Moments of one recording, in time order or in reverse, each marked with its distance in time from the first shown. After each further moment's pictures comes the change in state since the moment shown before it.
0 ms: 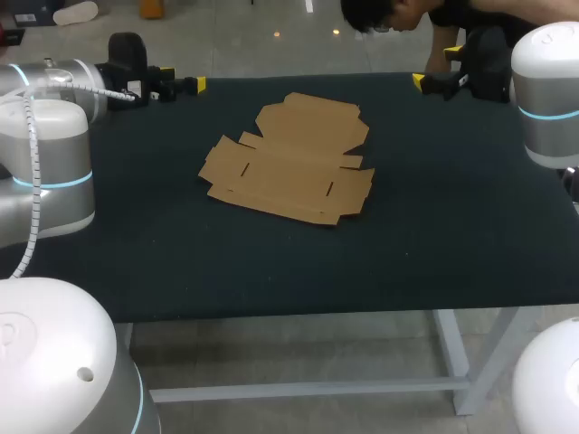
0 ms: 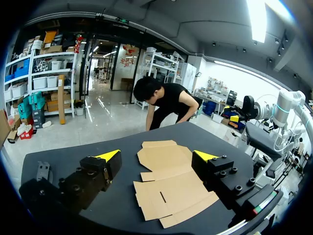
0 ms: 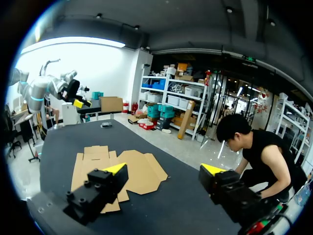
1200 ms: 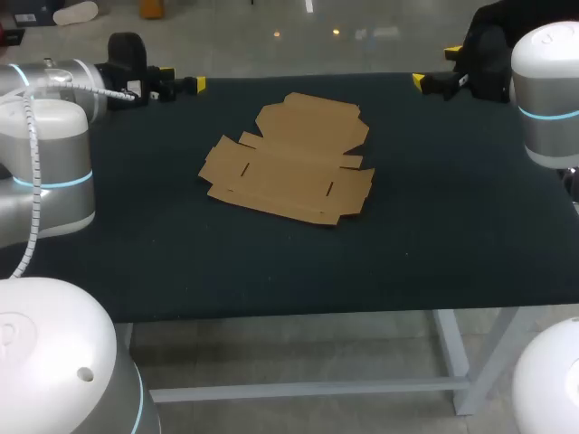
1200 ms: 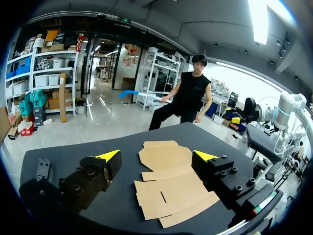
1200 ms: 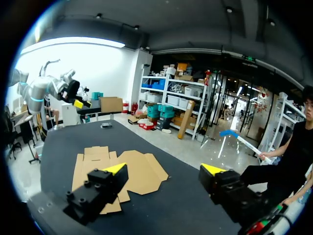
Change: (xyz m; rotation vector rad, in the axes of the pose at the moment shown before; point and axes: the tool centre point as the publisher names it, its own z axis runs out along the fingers) left arm -0.006 0.001 -0.001 -0.003 -0.020 -0.041; right arm 0.002 -0.002 0.000 0.001 0.003 0.026
